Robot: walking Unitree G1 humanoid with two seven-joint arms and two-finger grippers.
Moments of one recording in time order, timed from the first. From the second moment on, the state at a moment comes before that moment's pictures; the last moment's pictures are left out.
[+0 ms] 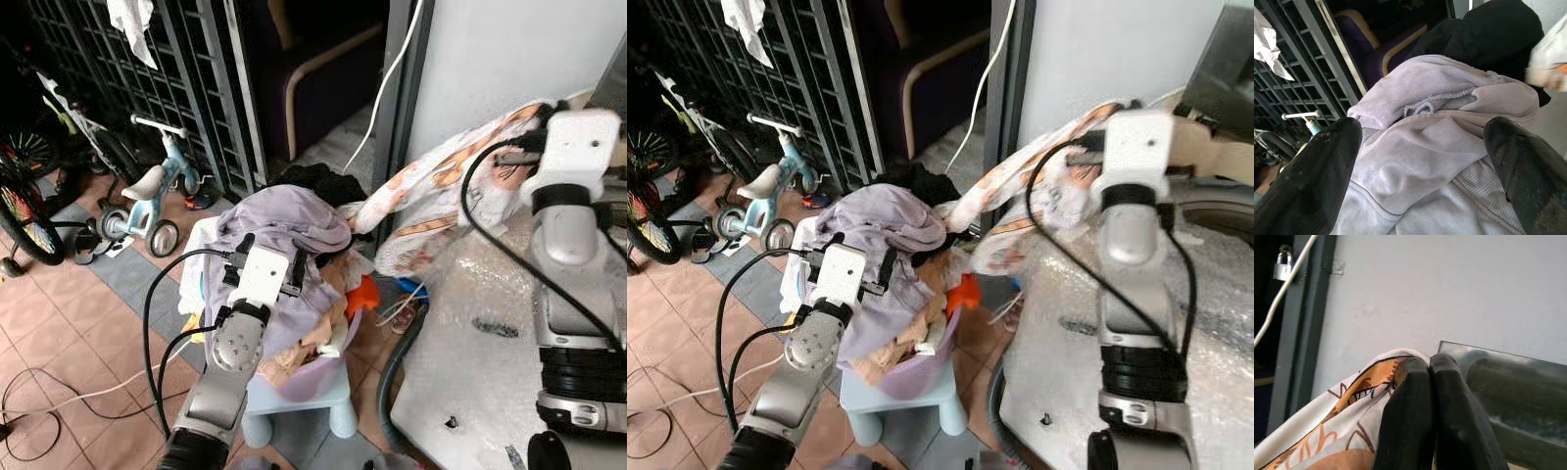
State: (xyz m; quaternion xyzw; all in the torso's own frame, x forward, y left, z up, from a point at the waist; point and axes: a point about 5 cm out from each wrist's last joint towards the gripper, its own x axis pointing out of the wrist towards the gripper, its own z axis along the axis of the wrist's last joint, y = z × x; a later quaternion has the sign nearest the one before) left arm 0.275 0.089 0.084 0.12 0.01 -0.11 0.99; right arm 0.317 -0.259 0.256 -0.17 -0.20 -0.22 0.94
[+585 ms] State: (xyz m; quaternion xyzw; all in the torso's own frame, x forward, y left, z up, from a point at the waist) left arm 0.275 0.092 0.084 0.12 0.01 -0.10 0.99; right arm 0.283 -0.392 0.287 -0.26 -0.15 -0.49 0.82
